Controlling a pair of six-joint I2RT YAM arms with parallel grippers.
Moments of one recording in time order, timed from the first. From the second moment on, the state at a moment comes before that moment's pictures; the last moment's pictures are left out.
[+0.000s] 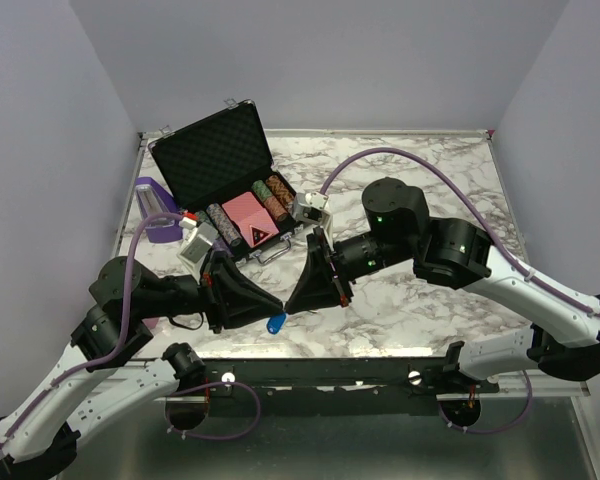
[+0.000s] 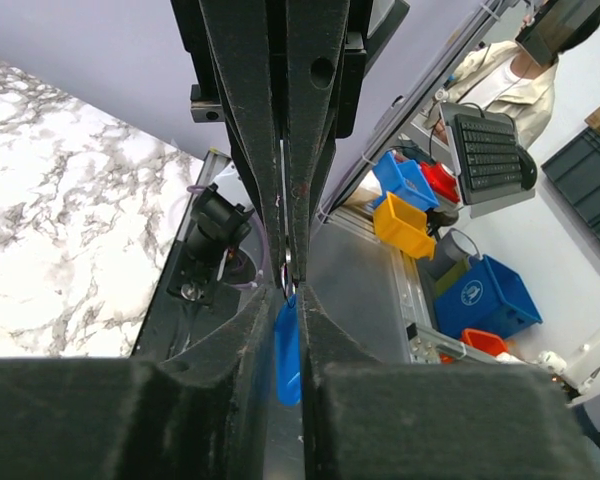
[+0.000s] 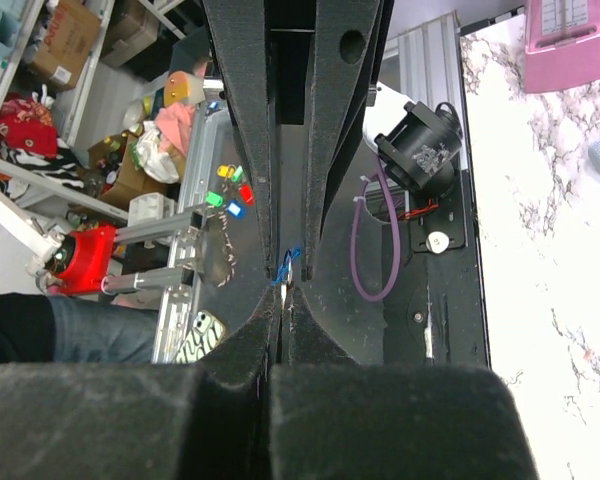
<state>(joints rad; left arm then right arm) -0.84 0.52 0.95 -0.28 0.65 -0.66 1.16 1.30 1.61 -0.64 -0.64 0.34</state>
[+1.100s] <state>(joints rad) -0.84 0.59 1.03 -0.45 0.76 -0.54 1.16 1.33 1.61 -0.69 -0.70 0.34</state>
